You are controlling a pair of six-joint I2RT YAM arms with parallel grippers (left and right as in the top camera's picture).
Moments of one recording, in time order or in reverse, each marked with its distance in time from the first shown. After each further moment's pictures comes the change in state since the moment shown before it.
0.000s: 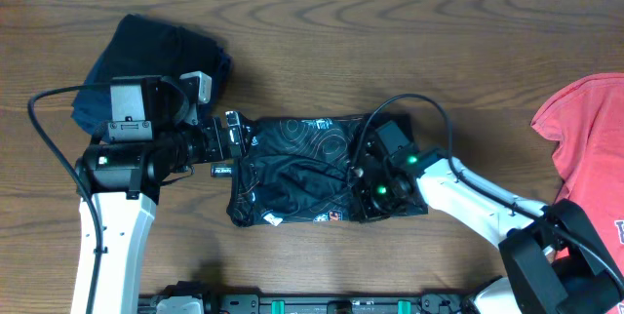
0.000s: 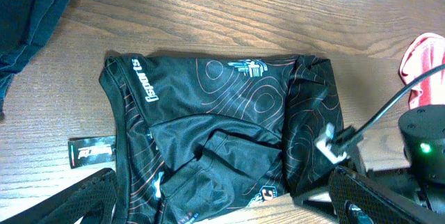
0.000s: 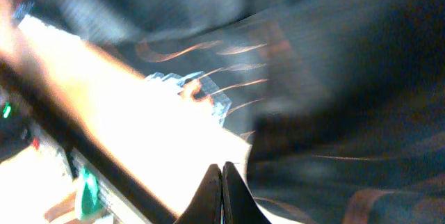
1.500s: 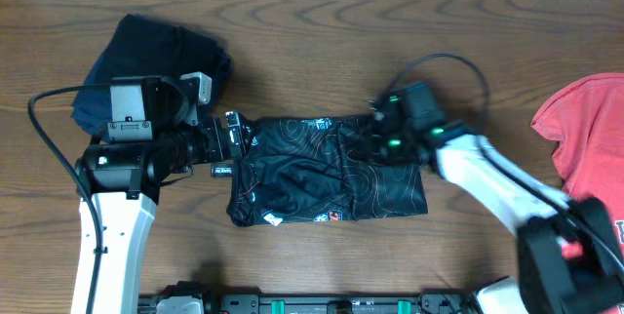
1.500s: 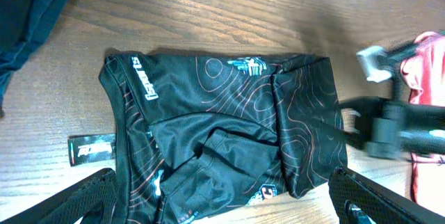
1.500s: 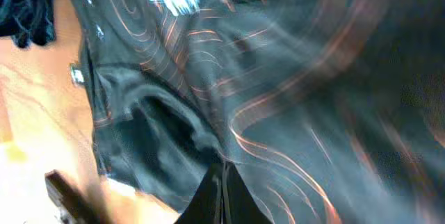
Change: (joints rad) left arm 0.000 0.000 0.000 -0.006 0.000 0.000; right arm -0.195 0.001 0.119 0.168 0.078 0.171
